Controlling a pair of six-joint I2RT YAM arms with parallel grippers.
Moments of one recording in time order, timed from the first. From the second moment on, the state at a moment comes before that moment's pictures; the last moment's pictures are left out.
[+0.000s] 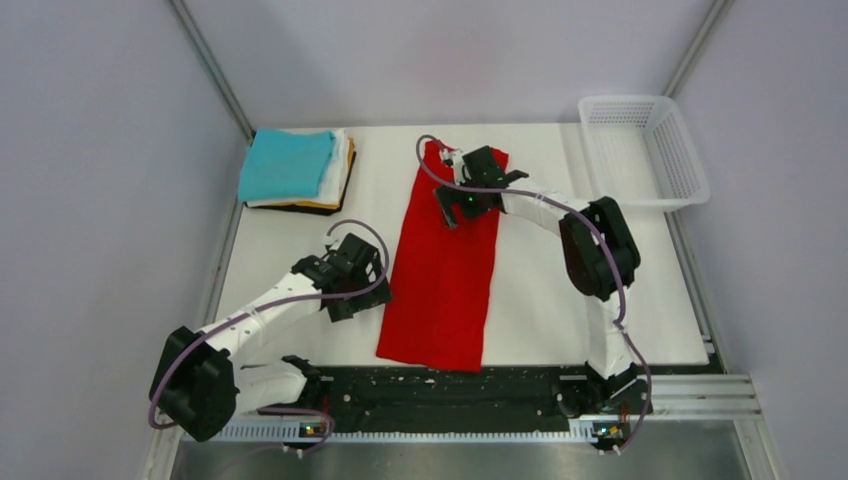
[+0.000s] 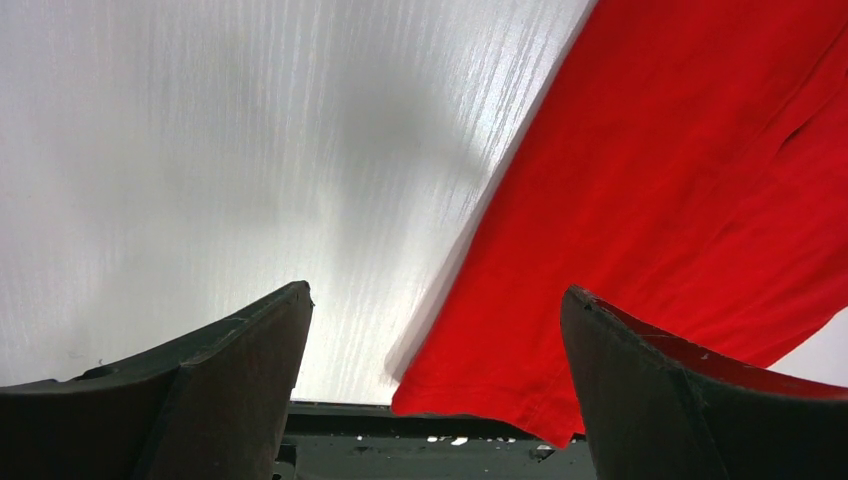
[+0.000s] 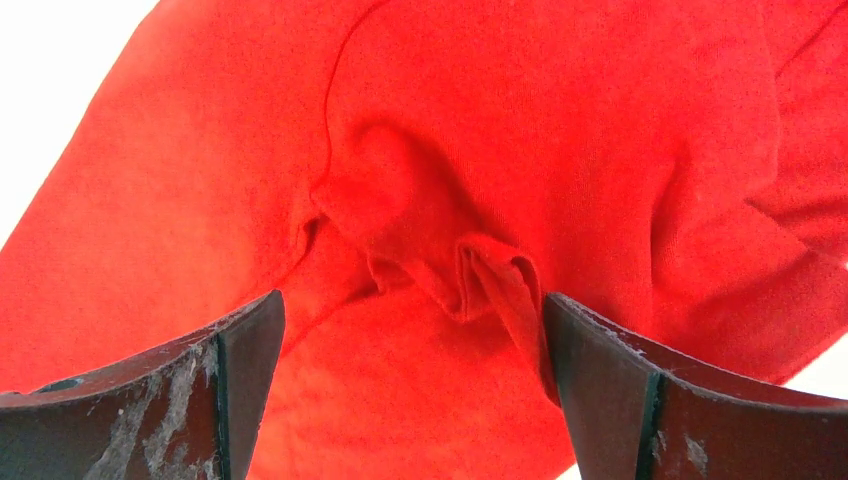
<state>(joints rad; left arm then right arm) -0.56 1.16 0.71 -0.73 -0.12 -0.88 0.54 2.10 1.57 -0.36 -0.13 -0.01</state>
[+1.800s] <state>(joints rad) -0.56 1.24 0.70 -0.73 -0.04 -0.86 0.54 2.00 1.29 -0.10 -0.28 0.03</state>
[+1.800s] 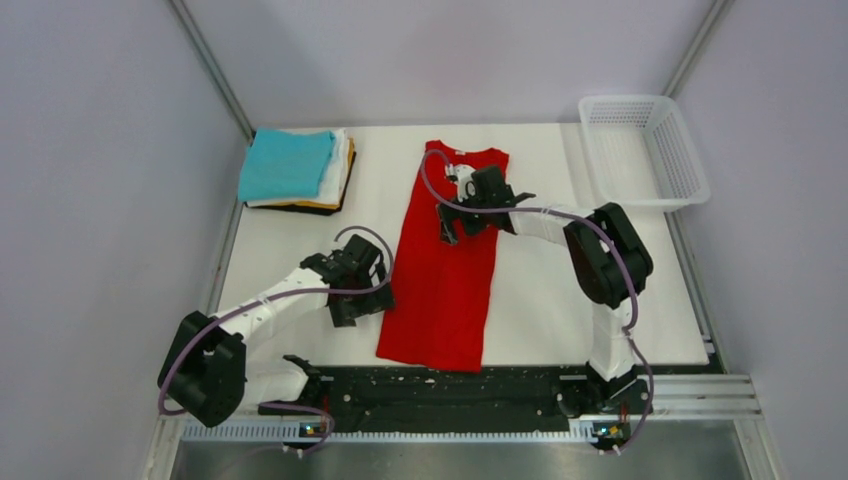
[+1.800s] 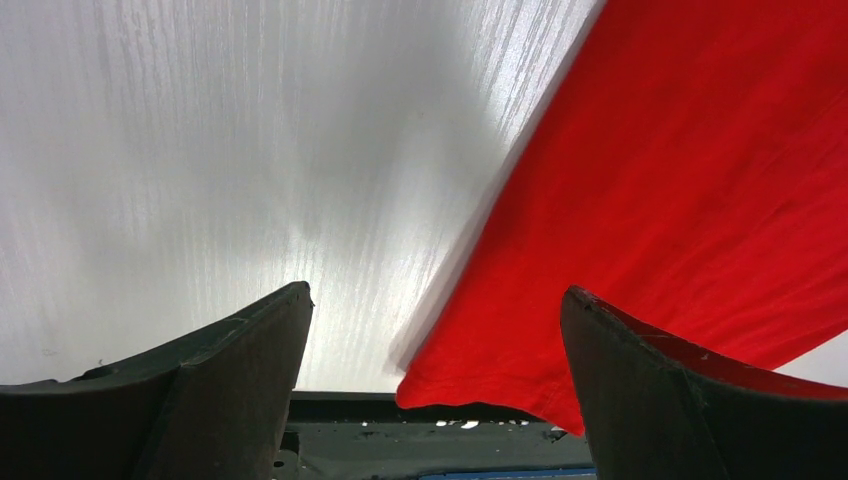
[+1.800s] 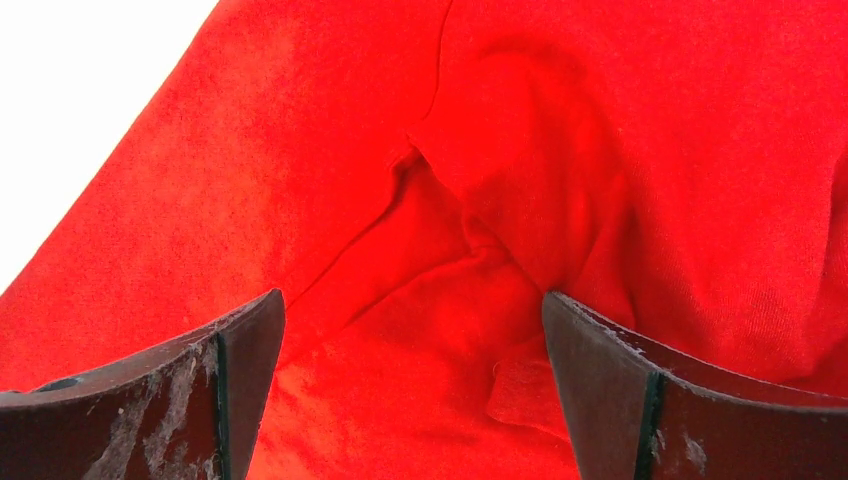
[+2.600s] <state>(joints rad) -0.57 0.94 0.50 -0.77 0.09 -0.89 1.12 1.32 0.87 -0.38 0.00 0.21</state>
